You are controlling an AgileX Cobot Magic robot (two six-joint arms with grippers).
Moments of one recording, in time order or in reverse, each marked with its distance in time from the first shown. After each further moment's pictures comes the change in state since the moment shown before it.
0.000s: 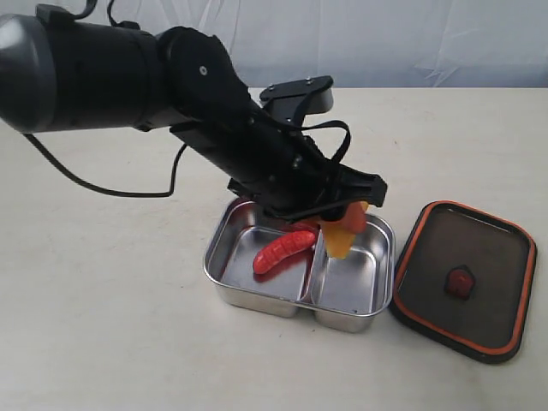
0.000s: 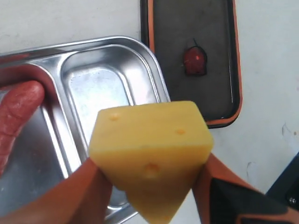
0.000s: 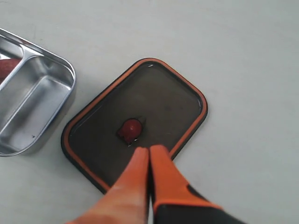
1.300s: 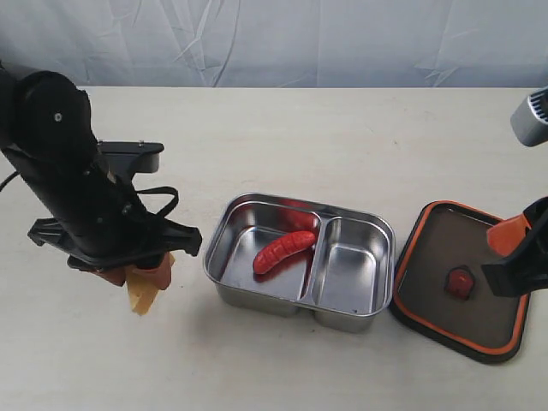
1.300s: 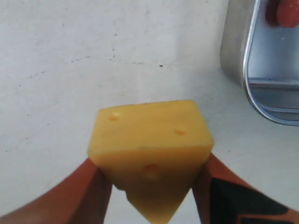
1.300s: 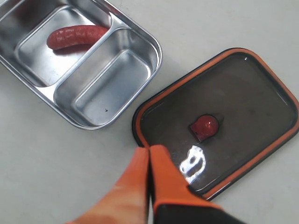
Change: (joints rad) left arm 0.255 -0.203 0.342 0.447 0.252 -0.361; right arm 0.000 0.149 0.000 0.339 -0.082 -0.312
